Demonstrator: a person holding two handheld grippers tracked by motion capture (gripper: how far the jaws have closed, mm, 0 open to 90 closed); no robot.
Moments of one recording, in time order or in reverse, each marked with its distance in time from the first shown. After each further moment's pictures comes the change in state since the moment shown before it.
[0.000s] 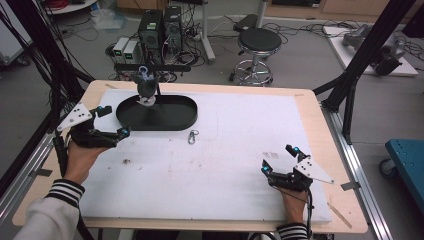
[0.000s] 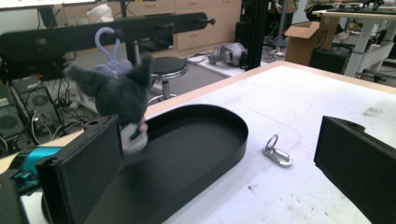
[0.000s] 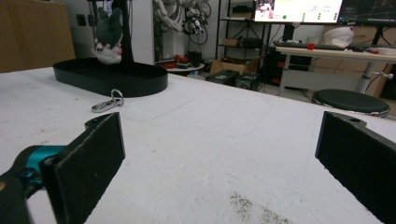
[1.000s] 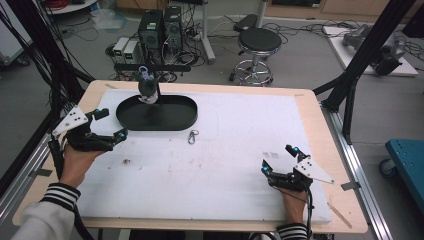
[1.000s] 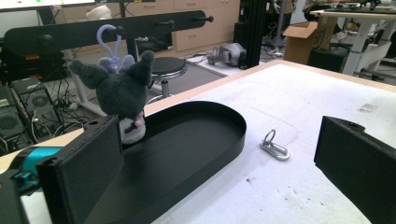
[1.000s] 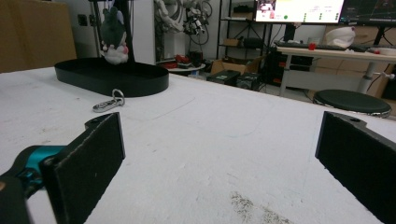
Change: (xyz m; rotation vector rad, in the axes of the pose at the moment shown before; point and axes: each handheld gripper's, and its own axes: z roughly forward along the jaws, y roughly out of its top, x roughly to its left) left arm -0.001 -0.002 -0.007 -0.001 -0.009 0.007; right arm 0.000 0.000 0.000 0.003 0.004 0.002
